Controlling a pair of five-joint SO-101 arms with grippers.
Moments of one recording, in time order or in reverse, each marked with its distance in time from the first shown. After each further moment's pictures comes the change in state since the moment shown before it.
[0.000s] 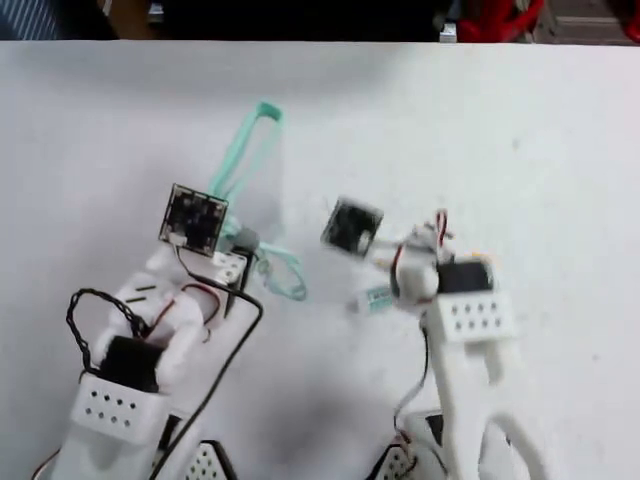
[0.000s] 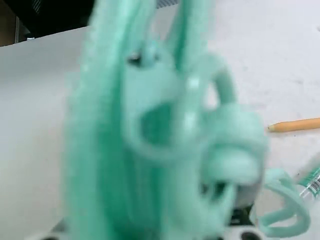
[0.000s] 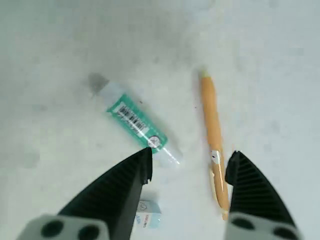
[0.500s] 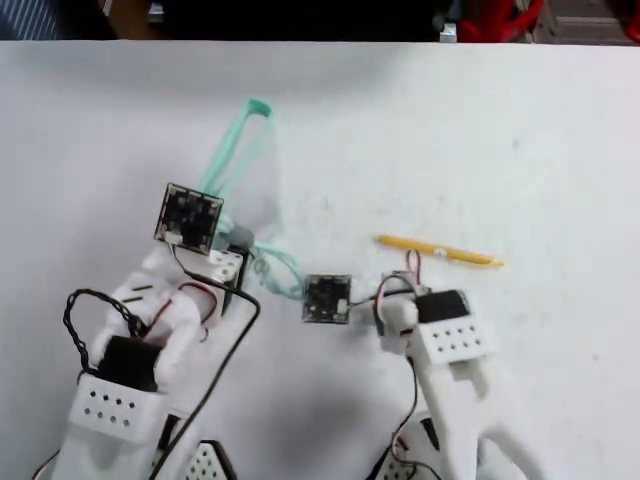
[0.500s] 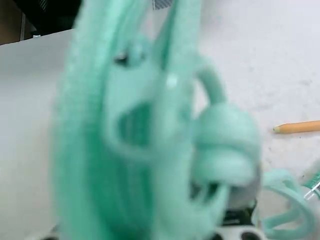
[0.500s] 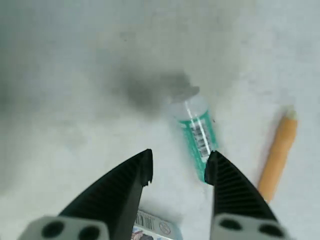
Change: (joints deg) left arm -0.9 0.0 0.0 0.0 0.0; right arm -5.9 -0.8 11.3 -2.3 13.5
